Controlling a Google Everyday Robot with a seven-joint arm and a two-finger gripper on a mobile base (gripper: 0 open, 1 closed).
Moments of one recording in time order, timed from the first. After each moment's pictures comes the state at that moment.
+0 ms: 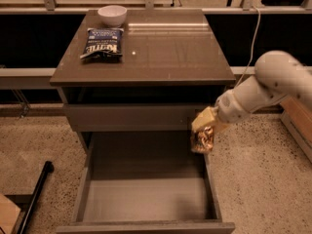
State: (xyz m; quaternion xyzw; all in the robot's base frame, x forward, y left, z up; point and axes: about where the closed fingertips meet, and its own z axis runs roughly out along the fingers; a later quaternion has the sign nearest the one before) arm 0.554 -0.157 0.717 -0.08 0.94 0.31 0.05
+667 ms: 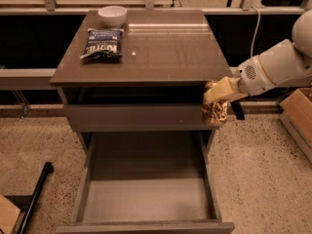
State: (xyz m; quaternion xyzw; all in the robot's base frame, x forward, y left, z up) arm 0.566 -0.176 0.834 -0.18 0.92 0.29 0.18
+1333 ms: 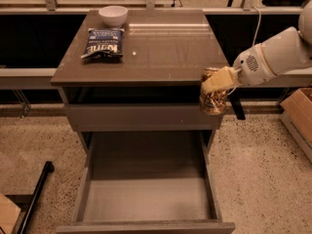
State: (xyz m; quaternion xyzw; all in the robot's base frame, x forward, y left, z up) arm 0.575 -0.168 0.871 -0.24 0.90 0.28 0.24
